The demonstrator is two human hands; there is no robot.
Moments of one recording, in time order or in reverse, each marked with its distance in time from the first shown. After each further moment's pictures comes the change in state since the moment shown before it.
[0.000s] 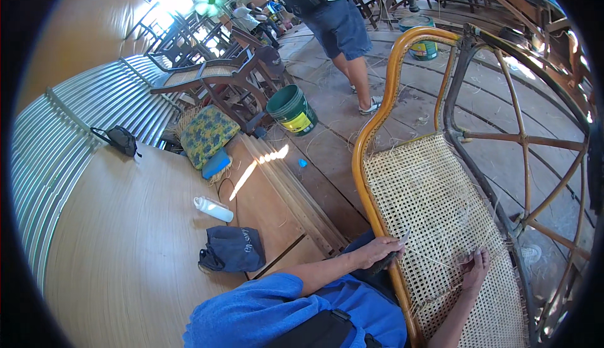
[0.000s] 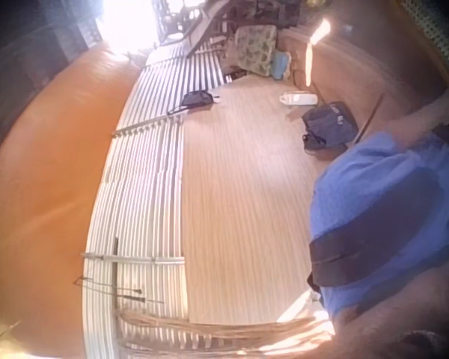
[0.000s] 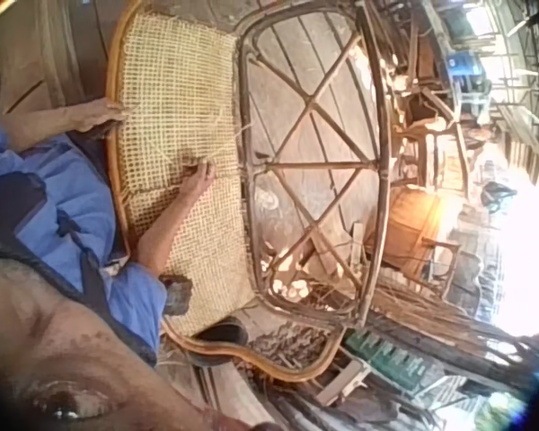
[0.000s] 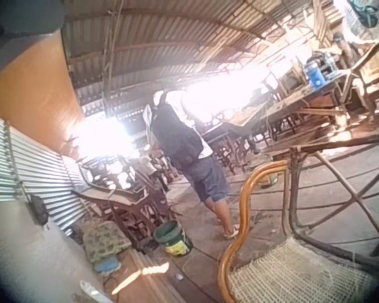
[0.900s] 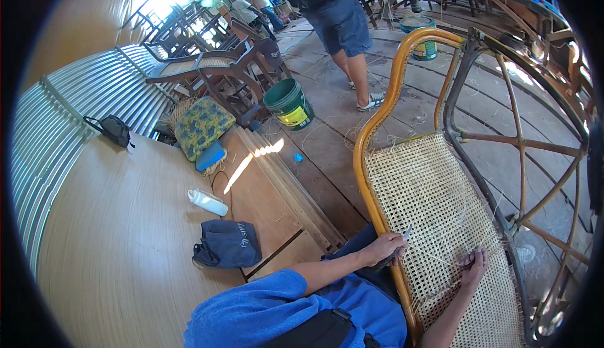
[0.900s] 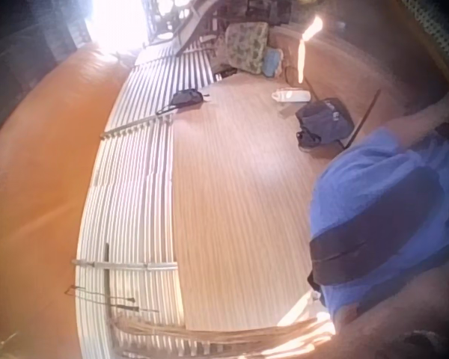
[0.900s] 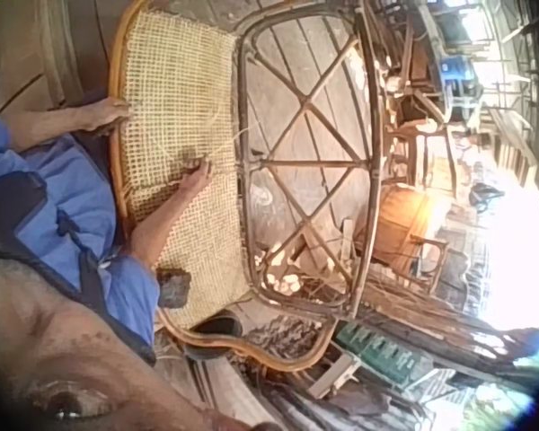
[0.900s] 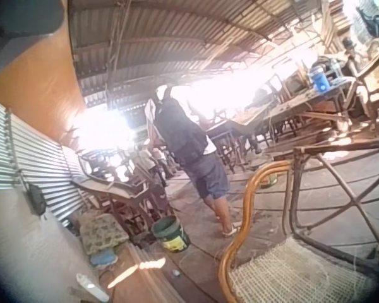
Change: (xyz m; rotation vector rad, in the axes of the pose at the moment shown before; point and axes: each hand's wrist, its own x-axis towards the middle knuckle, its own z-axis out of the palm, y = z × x) left_hand 0.015 -0.019 -0.004 0.113 0.079 0.004; right_hand 0.010 0.016 -0.018 0.081 0.006 -0.052
